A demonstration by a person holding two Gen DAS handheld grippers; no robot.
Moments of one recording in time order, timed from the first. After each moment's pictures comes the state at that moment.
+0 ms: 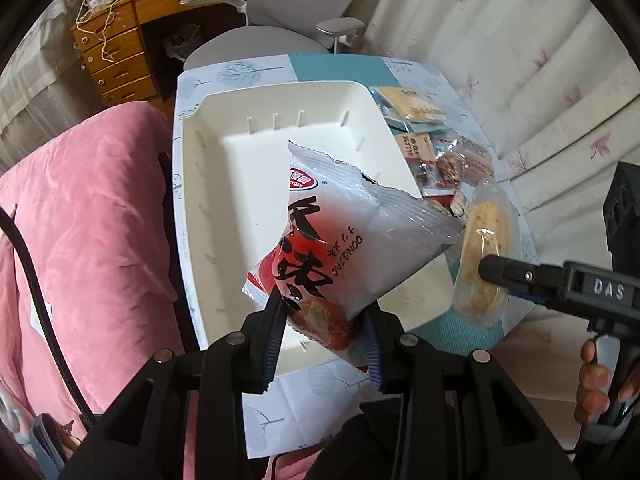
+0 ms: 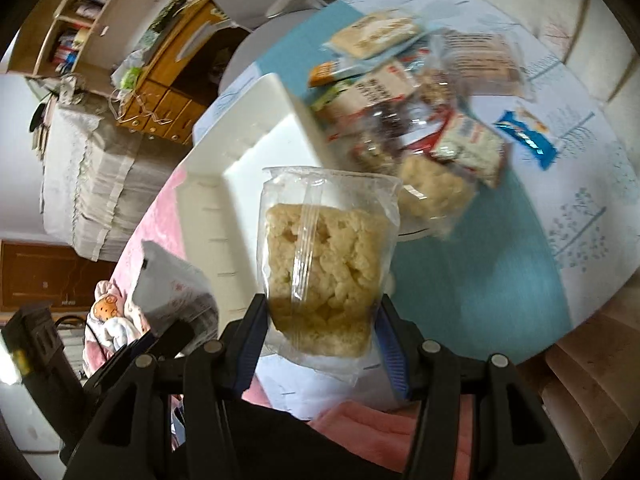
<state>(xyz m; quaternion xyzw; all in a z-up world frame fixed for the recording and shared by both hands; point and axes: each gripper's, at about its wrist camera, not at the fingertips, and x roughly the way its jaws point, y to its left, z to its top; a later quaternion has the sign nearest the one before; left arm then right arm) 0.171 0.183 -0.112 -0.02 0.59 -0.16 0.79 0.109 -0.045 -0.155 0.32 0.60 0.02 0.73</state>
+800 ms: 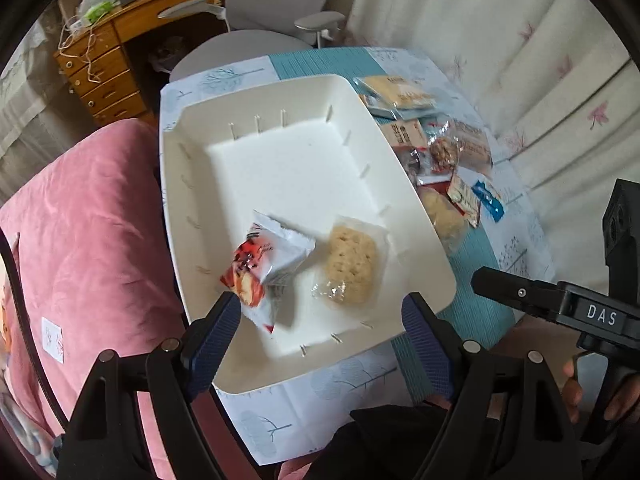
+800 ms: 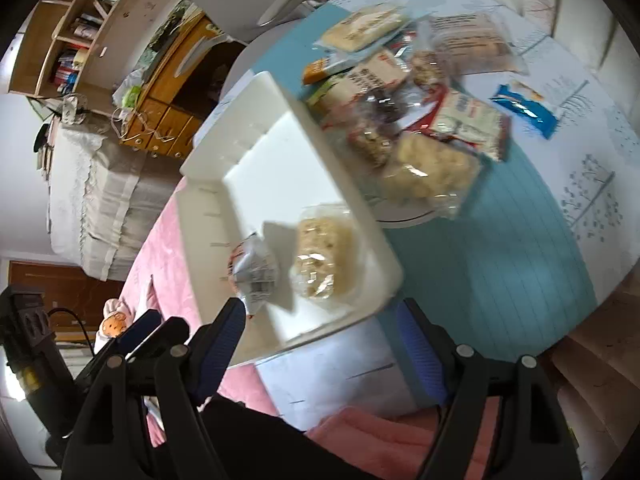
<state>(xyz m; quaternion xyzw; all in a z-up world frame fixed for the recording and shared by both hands) 0.170 0.150 -0.116 0.04 0.59 -0.17 0.79 0.081 -0.053 -0.178 0.35 0.58 -0.01 0.74</state>
